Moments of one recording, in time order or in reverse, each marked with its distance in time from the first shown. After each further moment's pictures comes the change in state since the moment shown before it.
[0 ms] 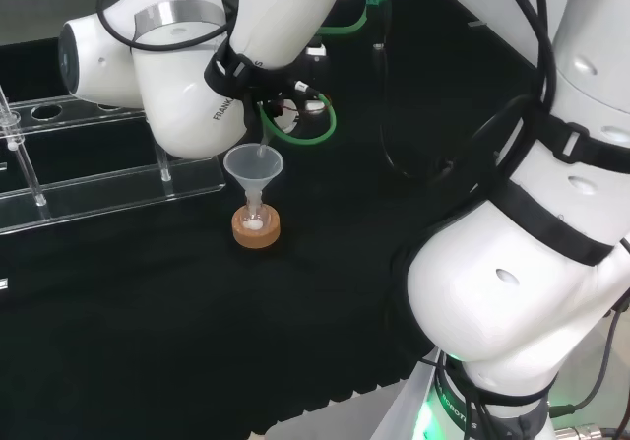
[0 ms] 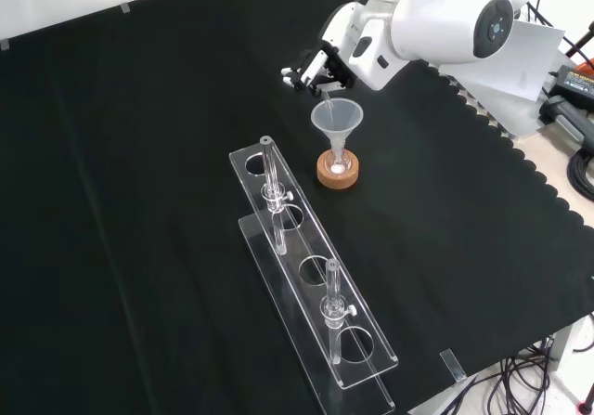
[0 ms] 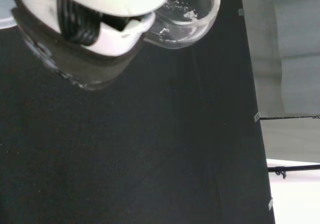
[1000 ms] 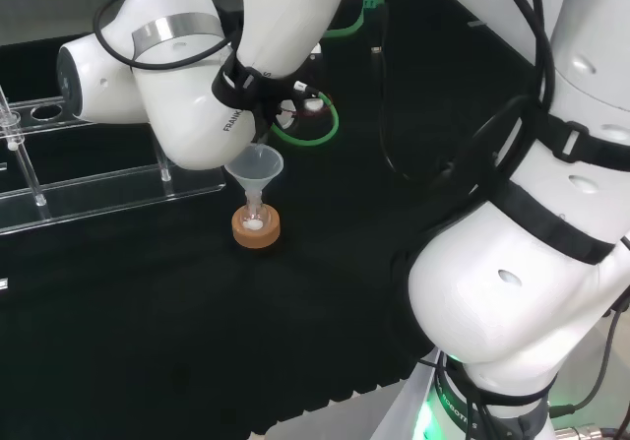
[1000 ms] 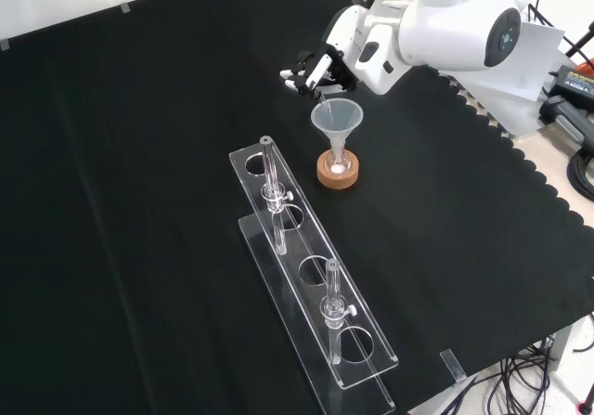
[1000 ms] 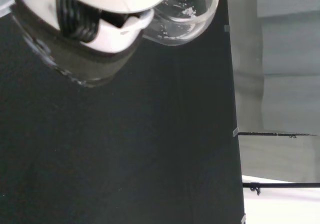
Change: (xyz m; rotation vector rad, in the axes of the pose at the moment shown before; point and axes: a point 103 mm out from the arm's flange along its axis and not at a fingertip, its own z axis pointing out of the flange) arm -0.004 0.005 -0.003 -0.034 -0.091 -0.002
